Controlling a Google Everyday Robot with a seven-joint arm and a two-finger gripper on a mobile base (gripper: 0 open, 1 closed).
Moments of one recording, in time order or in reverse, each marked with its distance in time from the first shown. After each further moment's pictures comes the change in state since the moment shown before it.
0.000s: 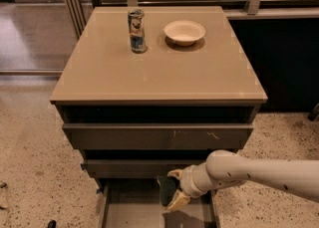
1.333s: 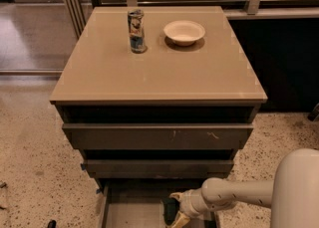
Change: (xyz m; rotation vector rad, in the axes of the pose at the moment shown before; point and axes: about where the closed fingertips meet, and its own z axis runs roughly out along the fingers) arm 0.125 0.020 0.133 -0.030 0.017 -0.026
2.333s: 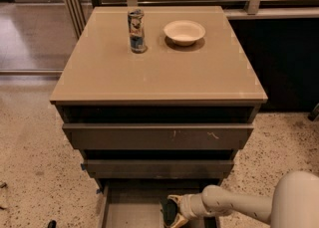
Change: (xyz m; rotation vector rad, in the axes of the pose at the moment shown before) arm 0.036 -0.018 0.054 0.064 -0.076 -0.127
